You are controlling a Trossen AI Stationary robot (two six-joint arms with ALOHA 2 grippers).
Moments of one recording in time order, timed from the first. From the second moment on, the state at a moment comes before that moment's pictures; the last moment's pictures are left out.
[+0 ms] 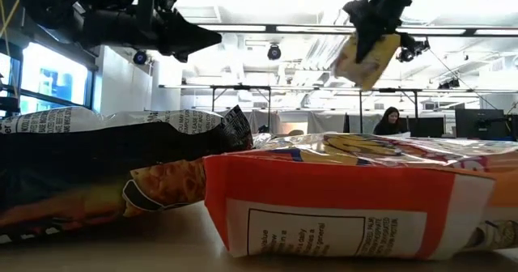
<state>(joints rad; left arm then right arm) 0.22 1.18 0.39 0.75 0.20 0.12 -0.63 1.32 1.36 -1.14 -0.01 0.42</state>
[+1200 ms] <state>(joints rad) 0.22 1.18 0.39 0.72 0.20 0.06 -1.06 1.85 1.52 -1.21 -0.01 0.23</state>
